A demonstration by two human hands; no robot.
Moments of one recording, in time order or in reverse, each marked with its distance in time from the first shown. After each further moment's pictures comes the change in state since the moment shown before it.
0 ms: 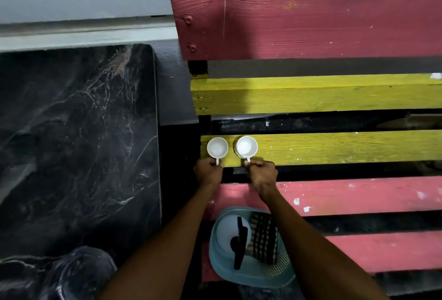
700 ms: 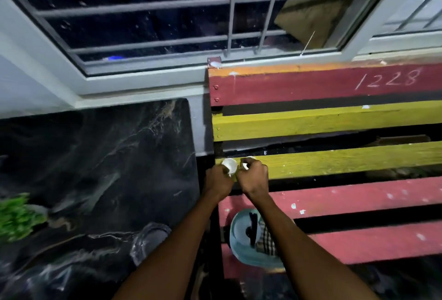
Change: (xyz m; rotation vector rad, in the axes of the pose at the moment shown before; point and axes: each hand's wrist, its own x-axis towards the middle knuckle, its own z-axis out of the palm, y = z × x) left_hand -0.118 0.065 -0.136 0.245 -0.176 0.344; right_hand -0.180 -0.117 -0.038 -0.257 -0.013 -0.409
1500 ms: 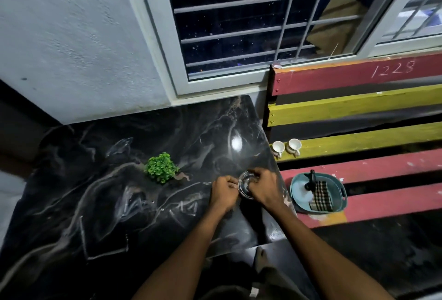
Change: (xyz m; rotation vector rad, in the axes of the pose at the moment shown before) left_hand -0.177 -0.197 -0.194 -0.169 0.067 0.125; right_hand -0.282 -0.110 0.112 -0.083 0.013 -0.150
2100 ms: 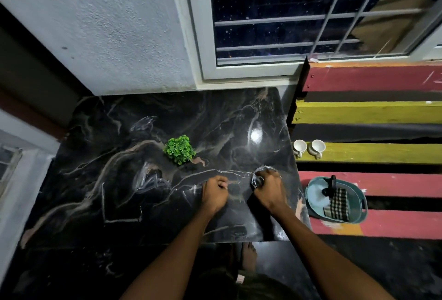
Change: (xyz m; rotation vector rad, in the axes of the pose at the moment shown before) left_hand -0.013 -0.050 -0.035 -0.036 0.157 -0.134; right_hand 0.007 0.023 0.037 -0.235 -0.178 -0.105
